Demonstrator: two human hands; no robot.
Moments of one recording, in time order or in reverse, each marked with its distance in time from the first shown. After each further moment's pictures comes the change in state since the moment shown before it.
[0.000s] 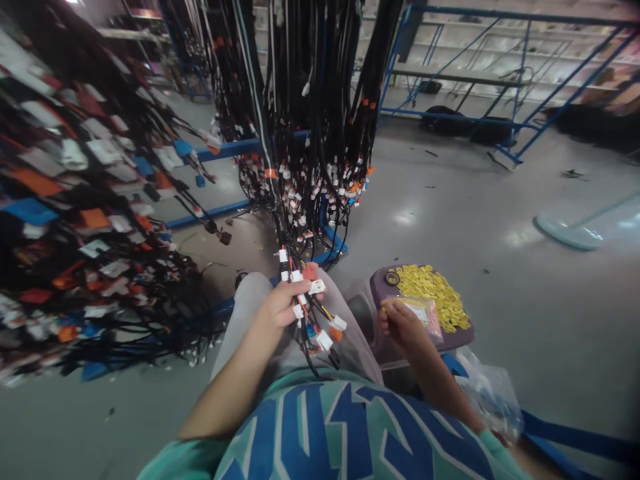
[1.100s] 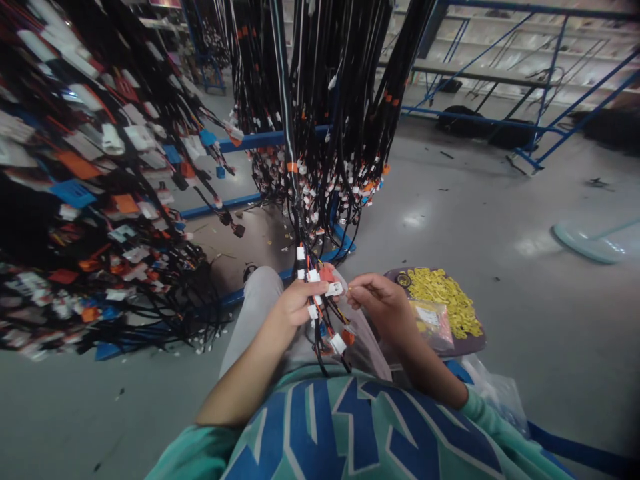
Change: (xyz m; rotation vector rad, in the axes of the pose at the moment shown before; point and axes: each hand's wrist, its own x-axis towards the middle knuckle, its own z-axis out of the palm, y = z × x) left_hand -0.004 -0.003 -0.008 -0.055 -0.117 0.031; right_hand -0.018 -0.056 0.115 -0.406 -0.278 -0.448
